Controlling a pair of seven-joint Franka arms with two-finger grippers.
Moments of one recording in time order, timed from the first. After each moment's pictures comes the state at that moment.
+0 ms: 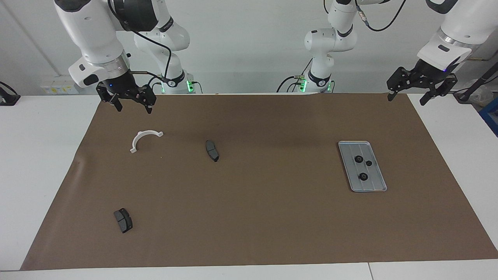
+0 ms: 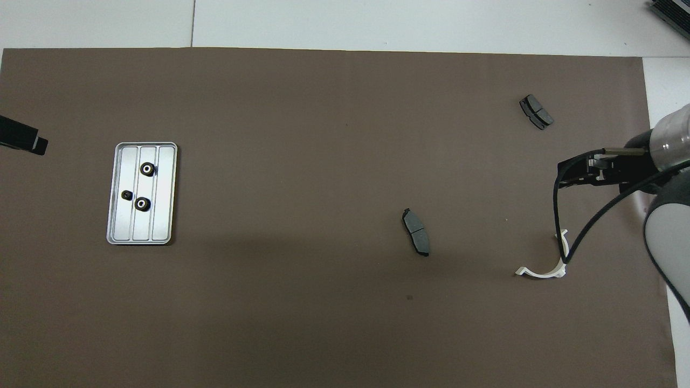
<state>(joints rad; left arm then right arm) -0.02 0.15 0.01 -1.24 -0.02 1.41 0.23 0.08 -0.02 -0.01 -1.65 -0.03 1.59 0.17</state>
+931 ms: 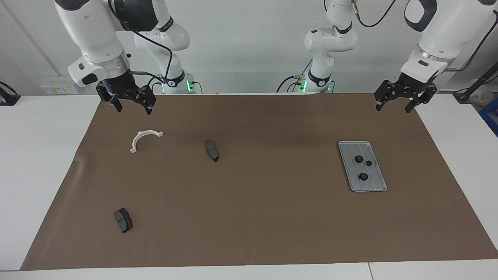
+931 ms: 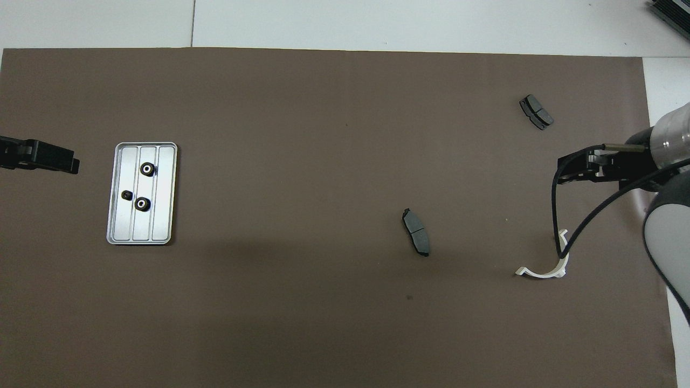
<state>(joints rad) -0.03 0.00 0.01 -1.58 -0.02 1.61 0.10 0.08 -0.02 -0.01 -1.65 -0.03 1.61 0.21</state>
